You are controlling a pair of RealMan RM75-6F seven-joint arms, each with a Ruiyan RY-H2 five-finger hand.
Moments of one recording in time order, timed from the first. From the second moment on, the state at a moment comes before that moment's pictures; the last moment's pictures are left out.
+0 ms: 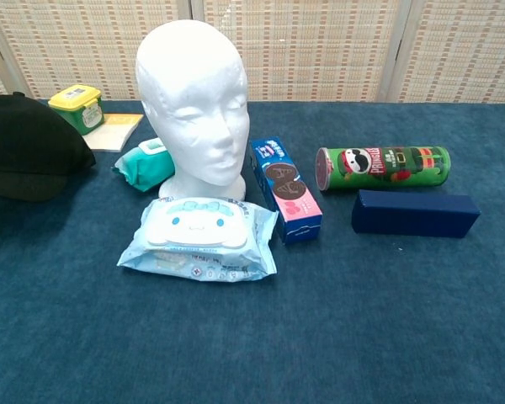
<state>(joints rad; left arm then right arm) -0.27 -1.80 -0.14 -0.72 1.50 1.62 -0.17 0.04 -1.07 0.06 -1.58 -1.53 1.53 0.08</state>
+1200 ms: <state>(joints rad) -0.32 -1.83 -0.16 -0.62 1.55 1.79 -0.24 0.03 -1.07 0.06 -1.58 -1.53 1.55 0.10</state>
